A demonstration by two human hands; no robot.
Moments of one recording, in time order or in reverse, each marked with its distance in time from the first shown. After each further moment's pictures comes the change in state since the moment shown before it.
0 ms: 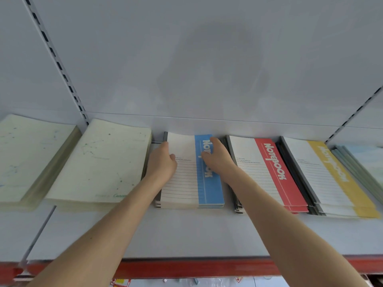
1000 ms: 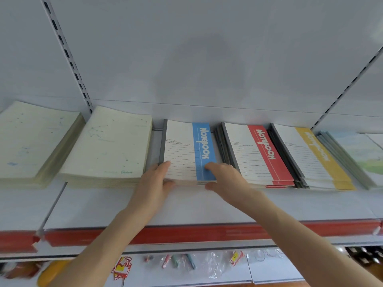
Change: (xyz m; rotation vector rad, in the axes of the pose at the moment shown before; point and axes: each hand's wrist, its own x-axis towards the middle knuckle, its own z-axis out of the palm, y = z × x) left_hand -0.103 -0.034 -0.018 0.061 -0.088 0.239; right_hand -0.107 0.022 -0.007 -0.715 -0.146 -0.168
